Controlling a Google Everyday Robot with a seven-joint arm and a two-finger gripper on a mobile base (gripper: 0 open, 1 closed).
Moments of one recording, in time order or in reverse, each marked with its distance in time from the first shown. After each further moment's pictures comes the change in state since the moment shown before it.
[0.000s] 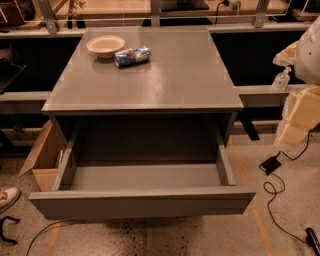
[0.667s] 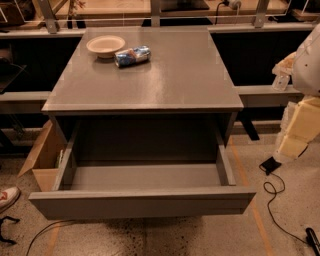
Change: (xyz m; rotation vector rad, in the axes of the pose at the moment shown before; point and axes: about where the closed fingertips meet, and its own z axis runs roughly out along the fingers) arm 0.001 0.018 0.006 -0.026 0.028 0.013
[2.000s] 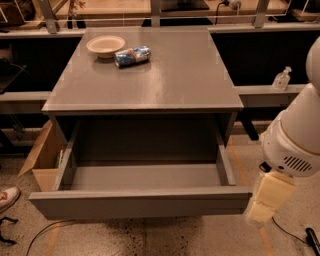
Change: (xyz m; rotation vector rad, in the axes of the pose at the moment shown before) arm 0.021 0.089 0.091 -0.150 0.080 0.179
